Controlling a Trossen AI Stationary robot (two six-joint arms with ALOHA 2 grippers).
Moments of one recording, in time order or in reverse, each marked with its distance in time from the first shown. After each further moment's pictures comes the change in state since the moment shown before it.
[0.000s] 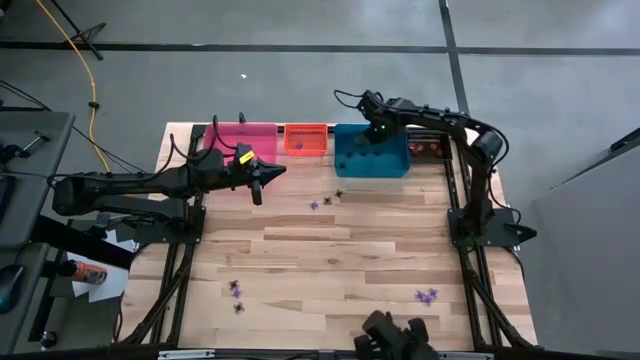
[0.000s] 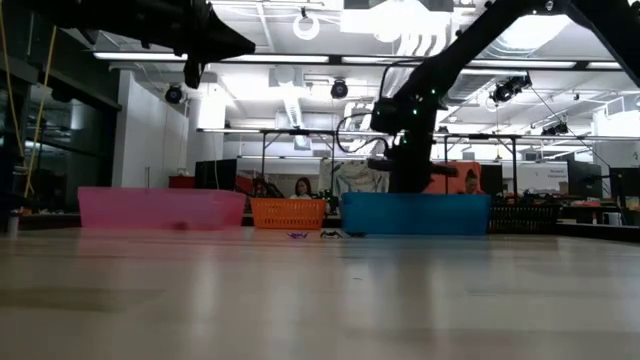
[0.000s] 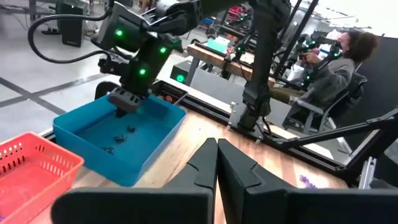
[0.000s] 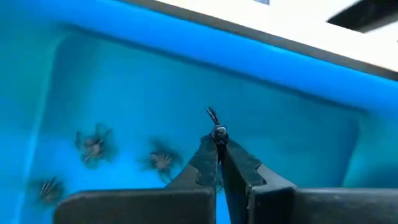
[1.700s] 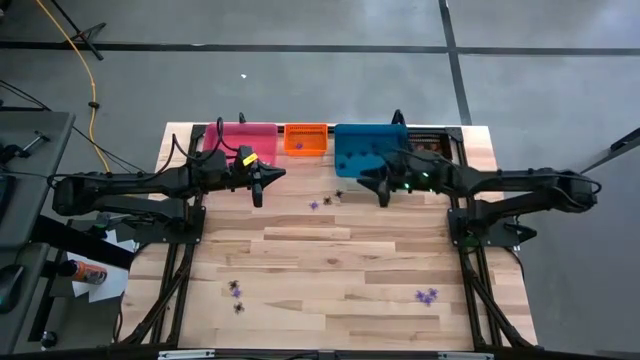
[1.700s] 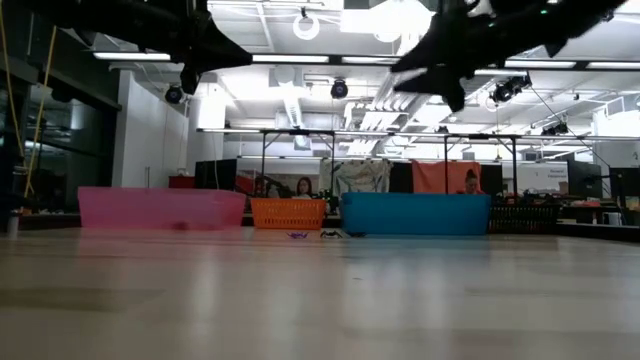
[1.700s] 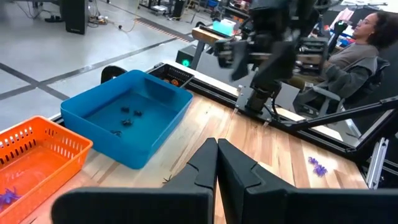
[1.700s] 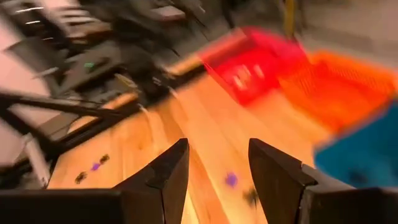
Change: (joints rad) left arm 0.001 0.000 0.000 -0.072 0.000 0.026; right arm 0.537 -0.892 -0.801 0.906 -0.102 -0.087
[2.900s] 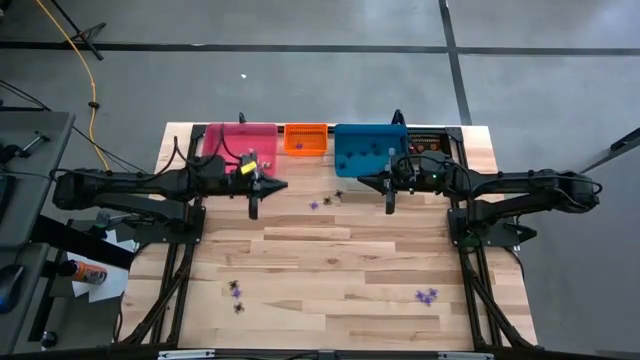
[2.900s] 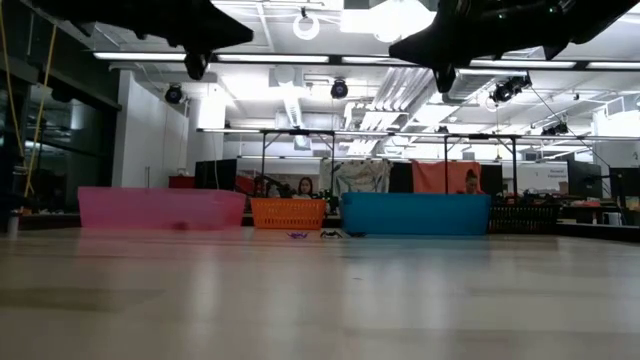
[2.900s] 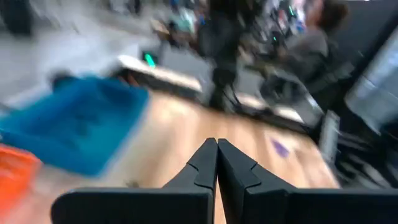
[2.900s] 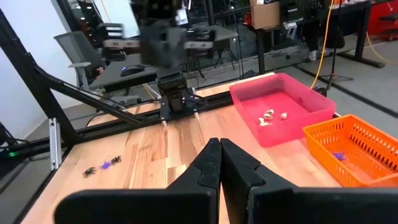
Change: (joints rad) left arm -0.106 0.000 0.021 0.007 0.060 0.055; right arm 0.012 -0.024 -0.051 0.199 -0.097 -0.236
